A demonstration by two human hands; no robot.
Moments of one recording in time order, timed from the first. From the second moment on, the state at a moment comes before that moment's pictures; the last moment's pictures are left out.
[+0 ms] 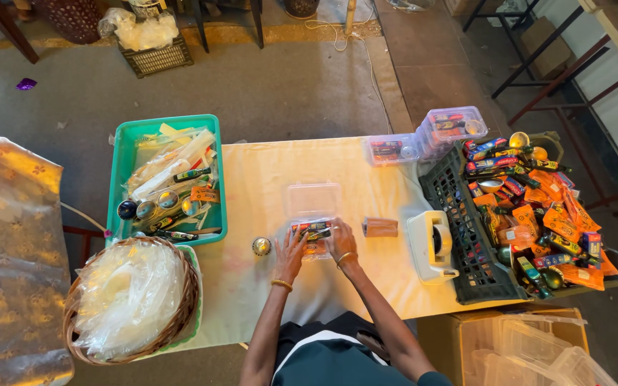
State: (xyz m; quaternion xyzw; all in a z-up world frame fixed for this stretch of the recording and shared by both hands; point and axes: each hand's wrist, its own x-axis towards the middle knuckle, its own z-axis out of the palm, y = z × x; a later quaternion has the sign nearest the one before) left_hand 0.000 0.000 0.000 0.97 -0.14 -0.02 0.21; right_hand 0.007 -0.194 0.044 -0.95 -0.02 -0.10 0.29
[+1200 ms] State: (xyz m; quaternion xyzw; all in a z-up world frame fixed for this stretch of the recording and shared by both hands) left_hand 0.031 -0.011 -0.022 0.98 -0.16 0.04 0.07; right_hand 0.033 -0.217 0.007 -0.96 -0.23 -0.01 0.17
